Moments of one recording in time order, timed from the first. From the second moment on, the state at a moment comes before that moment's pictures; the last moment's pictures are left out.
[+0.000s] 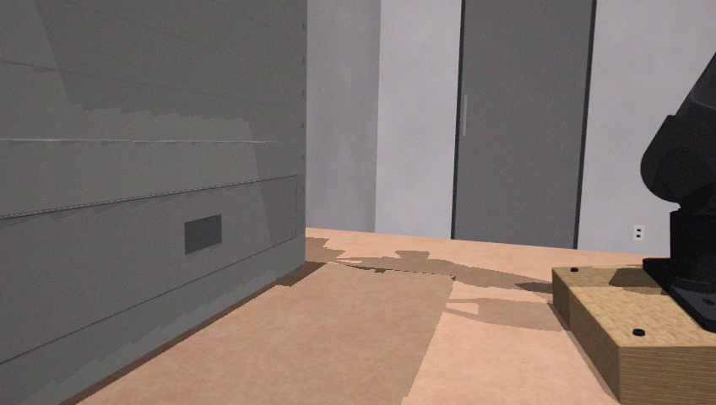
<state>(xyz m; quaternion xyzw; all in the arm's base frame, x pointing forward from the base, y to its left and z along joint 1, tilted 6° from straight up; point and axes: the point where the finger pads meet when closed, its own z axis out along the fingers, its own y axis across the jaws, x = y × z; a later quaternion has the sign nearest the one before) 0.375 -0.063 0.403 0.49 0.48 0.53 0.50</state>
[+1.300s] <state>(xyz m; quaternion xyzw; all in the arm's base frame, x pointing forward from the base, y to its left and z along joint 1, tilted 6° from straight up) 0.386 -0.063 0.405 0.49 0.49 0.53 0.49</state>
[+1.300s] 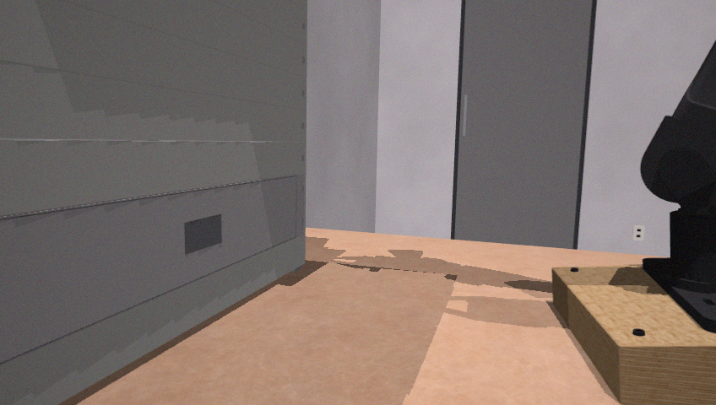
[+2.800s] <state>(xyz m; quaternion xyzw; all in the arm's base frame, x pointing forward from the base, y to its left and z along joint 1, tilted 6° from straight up) 0.388 -0.063 0.405 0.50 0.49 0.53 0.49</state>
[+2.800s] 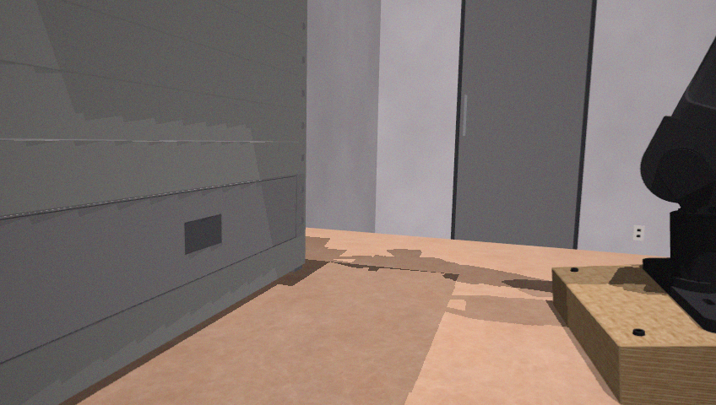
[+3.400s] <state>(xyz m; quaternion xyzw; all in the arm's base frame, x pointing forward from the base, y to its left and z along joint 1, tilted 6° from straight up) 0.390 -0.063 0.405 0.50 0.49 0.53 0.48</state>
